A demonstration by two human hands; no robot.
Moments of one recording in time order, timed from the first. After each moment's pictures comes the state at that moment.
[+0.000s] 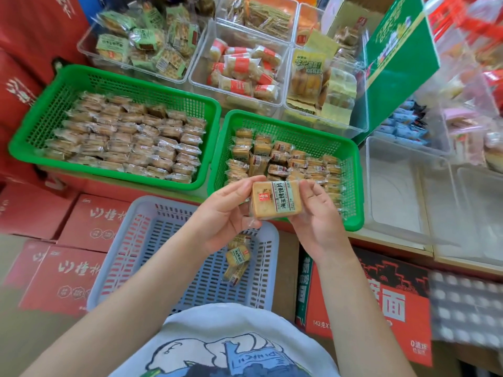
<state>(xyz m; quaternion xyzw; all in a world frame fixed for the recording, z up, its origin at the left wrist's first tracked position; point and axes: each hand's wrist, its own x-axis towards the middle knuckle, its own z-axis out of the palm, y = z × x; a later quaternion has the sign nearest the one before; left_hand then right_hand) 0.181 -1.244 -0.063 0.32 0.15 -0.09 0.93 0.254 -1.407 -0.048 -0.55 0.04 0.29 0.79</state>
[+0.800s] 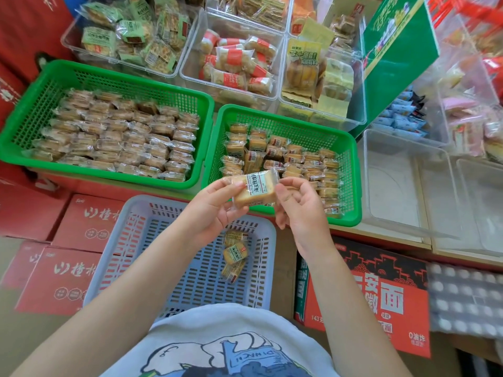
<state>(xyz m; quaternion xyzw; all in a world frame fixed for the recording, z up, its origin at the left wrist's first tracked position) 0.195 -1.233 -0.089 0.31 0.27 -0.09 0.90 0.254 -1.404 -0.067 -0.72 -0.01 0.23 0.65</state>
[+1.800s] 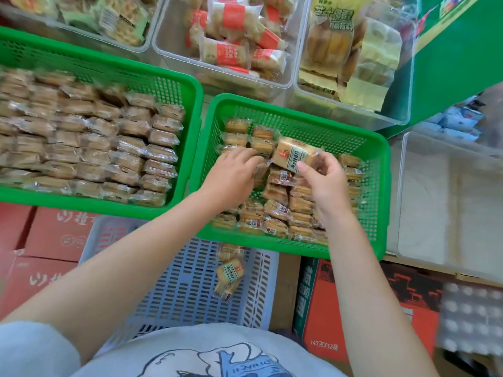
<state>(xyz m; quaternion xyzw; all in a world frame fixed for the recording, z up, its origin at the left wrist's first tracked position) 0.370 -1.200 -0.215 0.97 0.02 -0.09 0.24 0.437 -1.381 -0.159 -0.81 0.10 0.22 0.54</state>
